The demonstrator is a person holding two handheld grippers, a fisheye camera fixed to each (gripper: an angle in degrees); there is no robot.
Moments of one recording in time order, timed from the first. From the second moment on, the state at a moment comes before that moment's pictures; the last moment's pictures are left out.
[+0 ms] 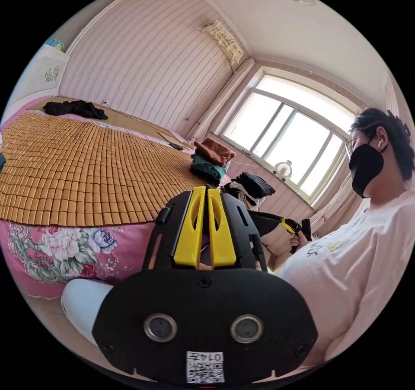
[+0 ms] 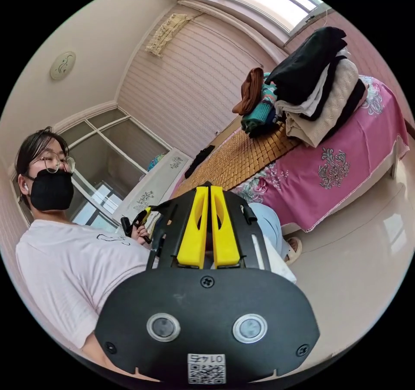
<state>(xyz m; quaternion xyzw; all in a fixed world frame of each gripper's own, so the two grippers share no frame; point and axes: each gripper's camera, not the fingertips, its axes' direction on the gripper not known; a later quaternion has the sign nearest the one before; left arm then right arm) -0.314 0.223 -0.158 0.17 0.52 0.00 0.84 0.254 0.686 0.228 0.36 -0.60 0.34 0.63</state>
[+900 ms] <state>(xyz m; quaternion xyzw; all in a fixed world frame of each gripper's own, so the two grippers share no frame) -0.543 0.315 -0.323 0.48 0.46 0.00 0.74 0.304 0.628 0.088 0.63 -0.55 0.07 0.55</state>
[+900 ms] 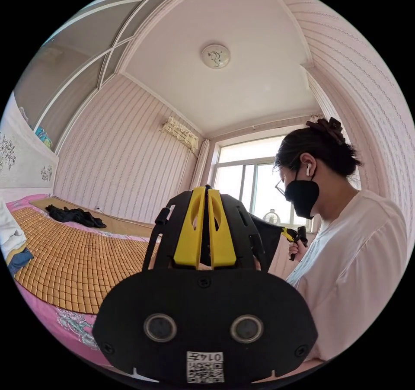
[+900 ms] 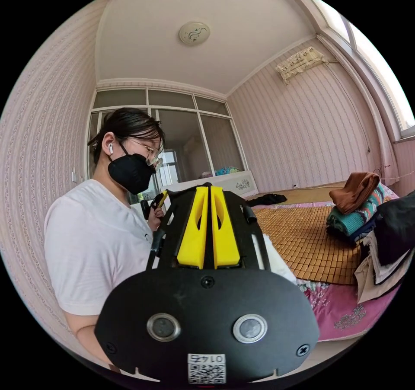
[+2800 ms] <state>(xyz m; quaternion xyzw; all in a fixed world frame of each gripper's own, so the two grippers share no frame) -0.549 0.334 -0.037 0.02 0.36 -0.13 0.92 0.116 0.211 0.236 0.18 -0.60 0.12 0.77</state>
